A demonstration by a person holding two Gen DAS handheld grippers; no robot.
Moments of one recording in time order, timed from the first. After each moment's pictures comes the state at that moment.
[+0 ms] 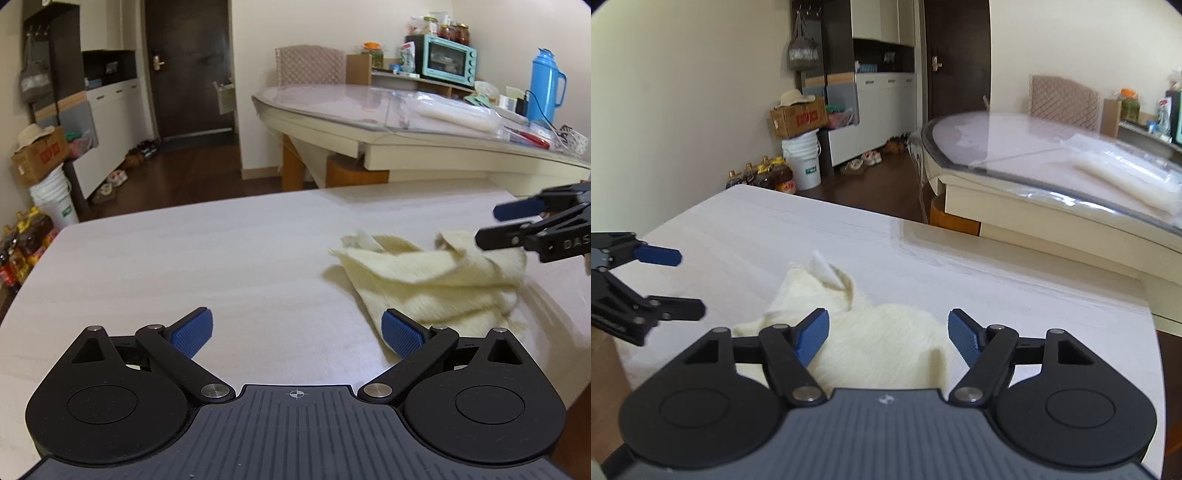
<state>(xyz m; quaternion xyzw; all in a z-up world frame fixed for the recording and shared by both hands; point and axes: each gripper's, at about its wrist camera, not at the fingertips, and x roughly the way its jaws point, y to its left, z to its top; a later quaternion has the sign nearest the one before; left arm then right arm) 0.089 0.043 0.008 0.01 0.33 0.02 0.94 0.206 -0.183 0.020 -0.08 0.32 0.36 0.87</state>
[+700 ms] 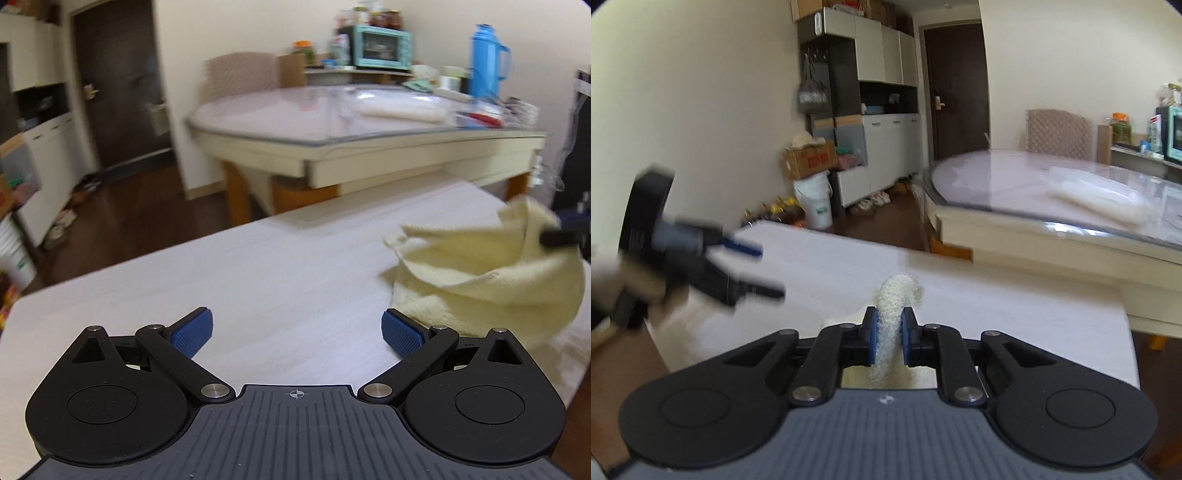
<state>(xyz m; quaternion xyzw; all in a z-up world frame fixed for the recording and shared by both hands) 0.132 0.027 0.024 0.06 0.33 -0.11 0.94 0.113 -0.256 0.039 -0.06 0.25 0.37 0.89</state>
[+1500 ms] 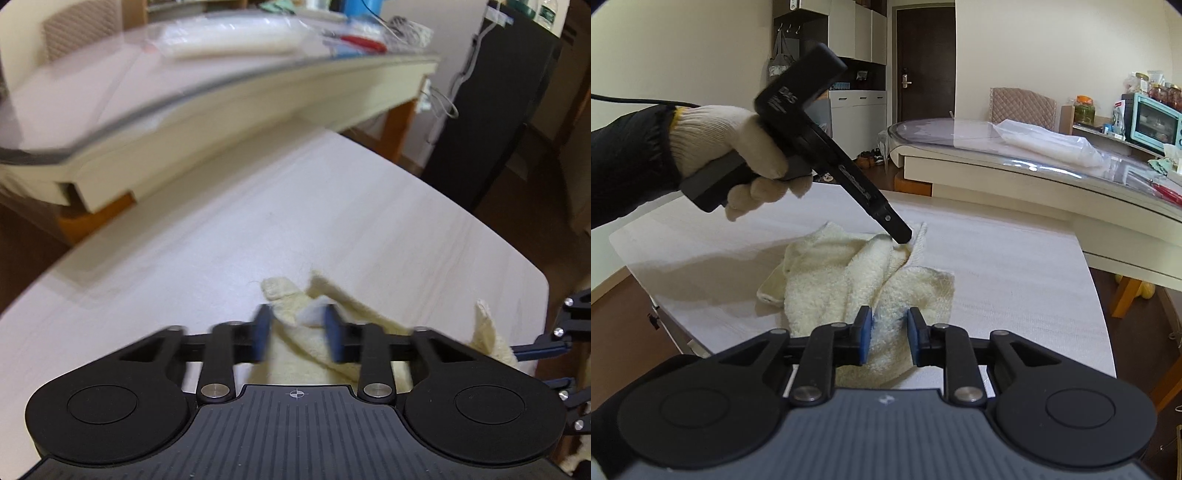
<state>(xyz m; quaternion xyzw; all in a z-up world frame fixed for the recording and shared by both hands) 0.246 -0.106 -0.003 0.10 0.45 -0.32 0.83 0.072 -0.285 0.000 -0.07 0.28 0.31 0.91</state>
